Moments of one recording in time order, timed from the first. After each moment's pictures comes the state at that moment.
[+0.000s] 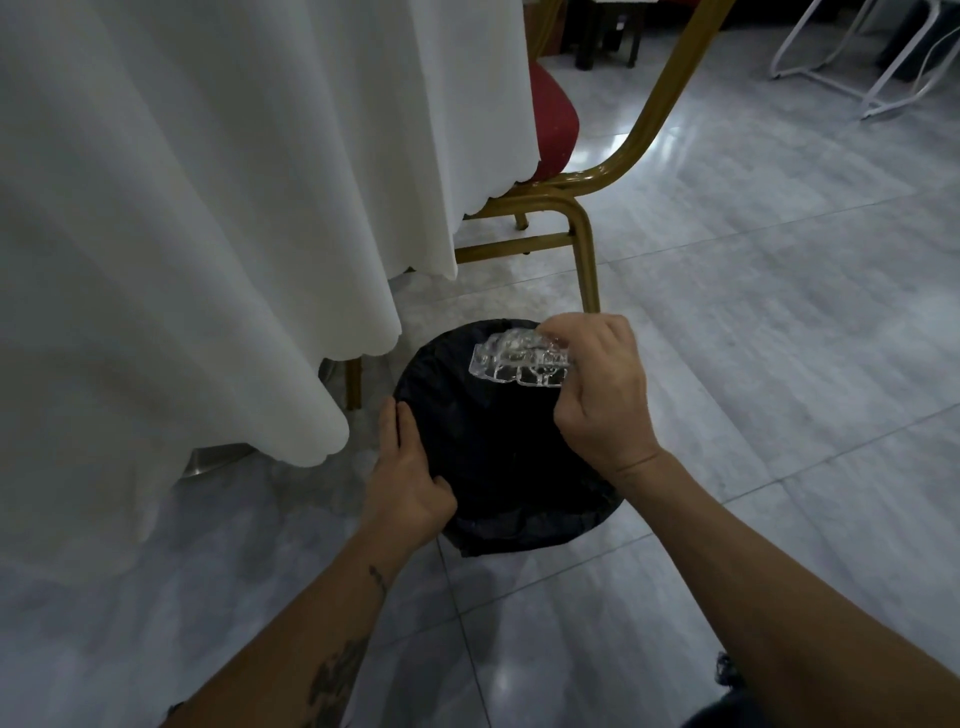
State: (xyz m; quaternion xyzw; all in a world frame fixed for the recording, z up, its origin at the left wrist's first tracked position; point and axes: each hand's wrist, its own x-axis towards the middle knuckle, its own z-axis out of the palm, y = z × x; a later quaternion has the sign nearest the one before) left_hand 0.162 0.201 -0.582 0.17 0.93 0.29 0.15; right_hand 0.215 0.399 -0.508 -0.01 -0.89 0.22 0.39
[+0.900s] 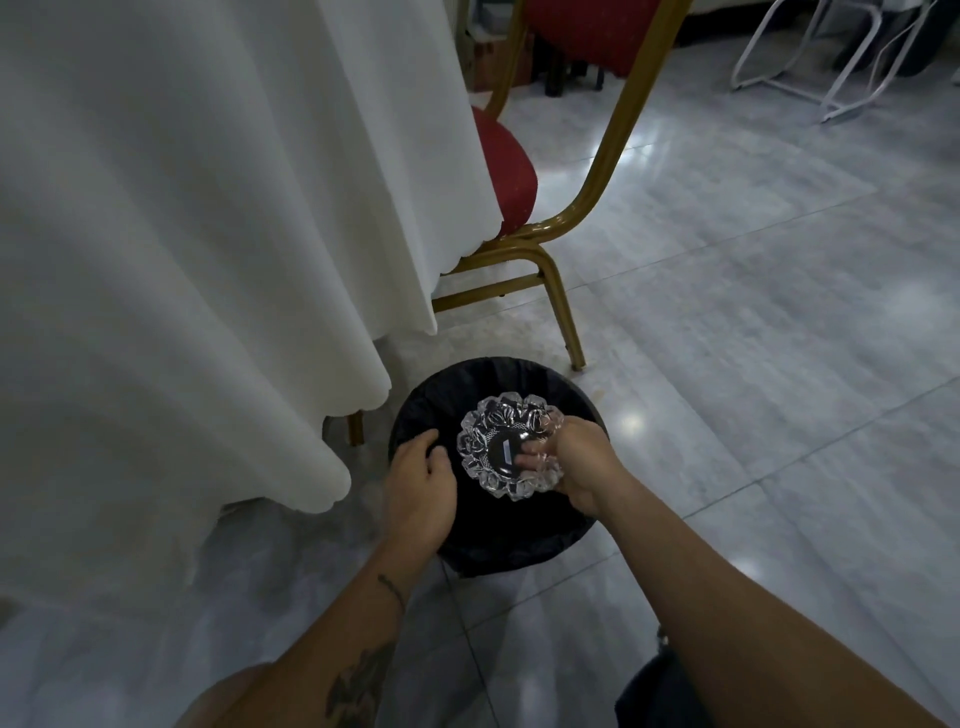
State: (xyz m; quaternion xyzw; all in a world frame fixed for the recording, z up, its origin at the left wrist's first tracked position) left_hand 0.166 0.230 -0.522 0.05 0.87 0.46 0.16; right_hand 0.224 0.398 -0.504 -0.48 -0.52 0.71 0.00
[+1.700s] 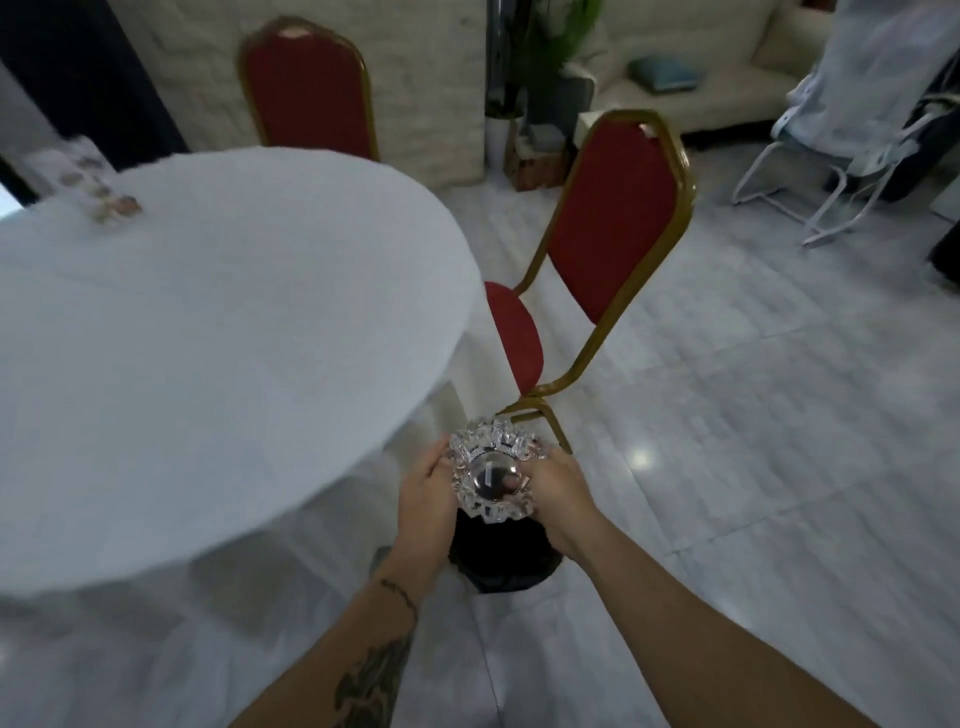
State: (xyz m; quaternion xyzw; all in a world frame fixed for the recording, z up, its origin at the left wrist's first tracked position) left_hand 0.216 0.191 -0.044 -0.11 0.69 0.68 0.21; right_hand 0.258 0.319 -0.061 -0.42 -0.56 0.71 -0.01
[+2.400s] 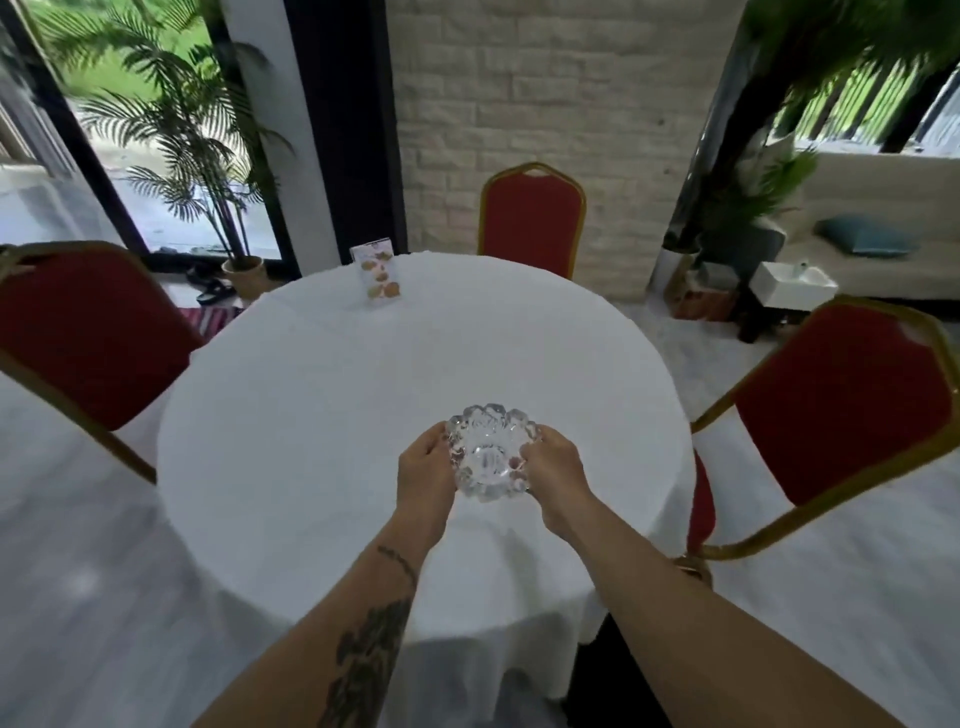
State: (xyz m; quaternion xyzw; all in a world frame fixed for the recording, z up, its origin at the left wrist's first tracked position) left_hand 0.038 -0.020 0.075 -0.17 0.64 0.74 0.06; right_hand 0.035 0.119 0.067 -0.25 -0.67 0.70 -0.05
